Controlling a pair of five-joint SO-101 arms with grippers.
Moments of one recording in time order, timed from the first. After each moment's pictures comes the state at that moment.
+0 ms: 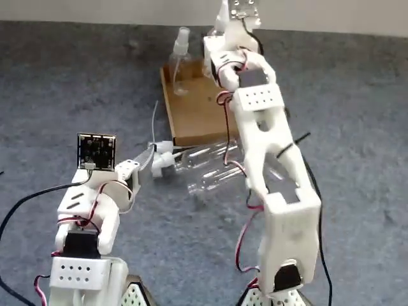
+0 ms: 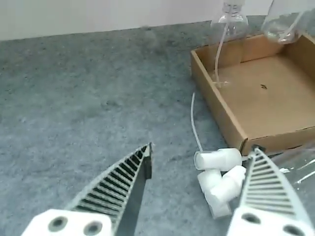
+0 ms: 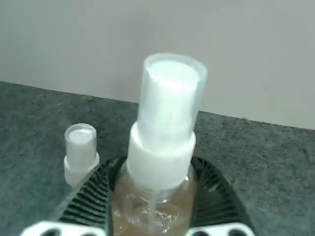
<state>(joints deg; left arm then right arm) -3.6 -82.7 79.4 35.9 1.5 -16.8 32.1 -34.2 32.2 -1.9</state>
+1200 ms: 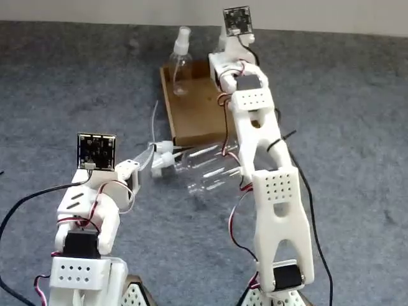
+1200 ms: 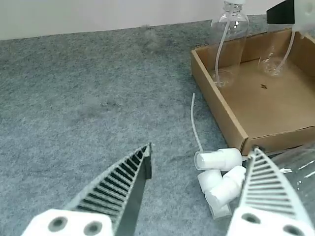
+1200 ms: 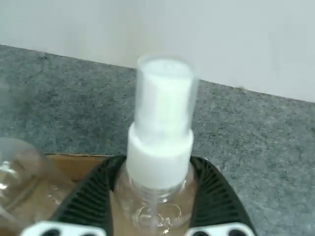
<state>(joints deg) -3.6 -82.7 79.4 35.9 1.5 -13.9 58.5 -59.3 36.4 2.6</state>
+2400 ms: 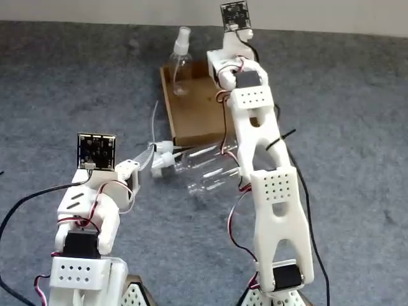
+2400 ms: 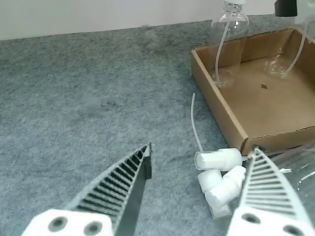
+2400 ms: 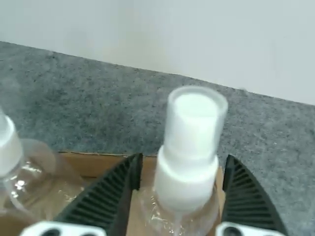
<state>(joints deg) -3.6 -82.7 79.4 35.9 1.5 -14.4 59.2 -65.6 42.7 3.1</state>
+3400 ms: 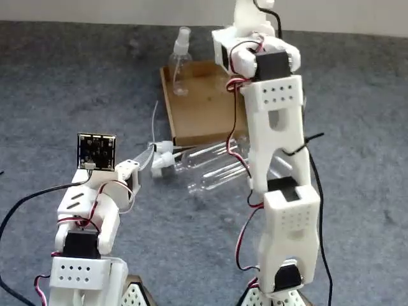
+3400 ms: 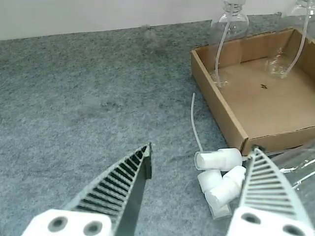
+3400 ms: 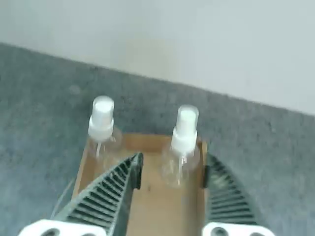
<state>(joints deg) -3.6 -82.7 79.4 35.9 1.5 -15.9 28.2 -65.7 78.9 3.1</state>
